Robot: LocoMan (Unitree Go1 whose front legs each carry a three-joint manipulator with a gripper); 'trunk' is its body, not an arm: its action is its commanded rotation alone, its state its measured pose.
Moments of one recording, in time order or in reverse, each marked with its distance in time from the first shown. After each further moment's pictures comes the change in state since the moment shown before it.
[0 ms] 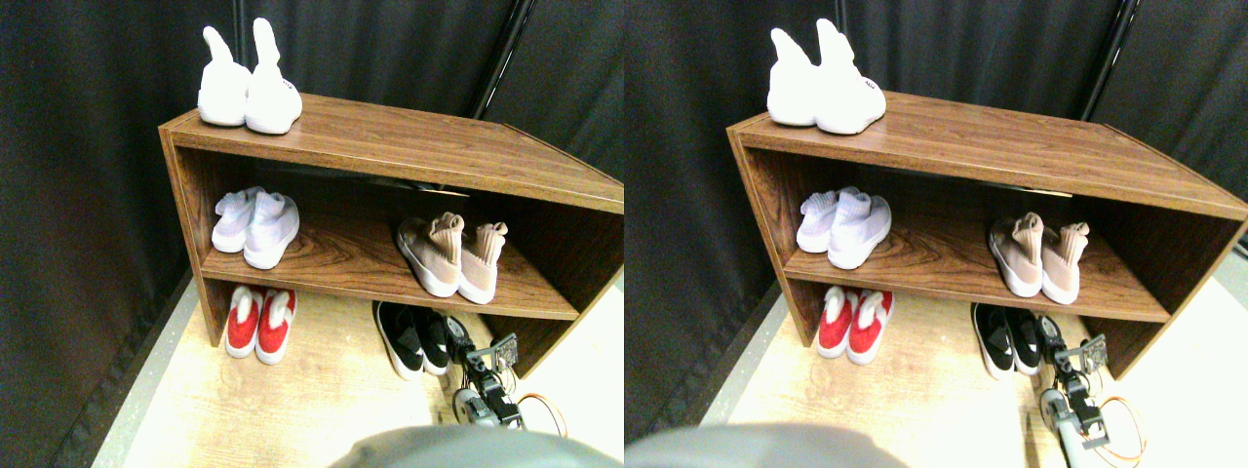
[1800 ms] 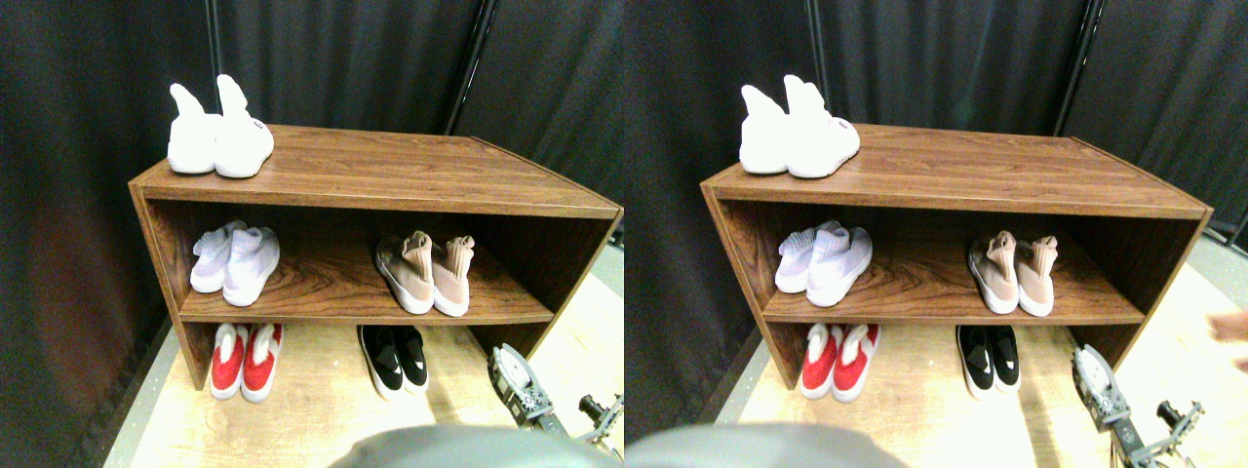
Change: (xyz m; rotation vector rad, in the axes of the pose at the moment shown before) right arm -0.141 0.077 0.026 -0.144 0.087 0.409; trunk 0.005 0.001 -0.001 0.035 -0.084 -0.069
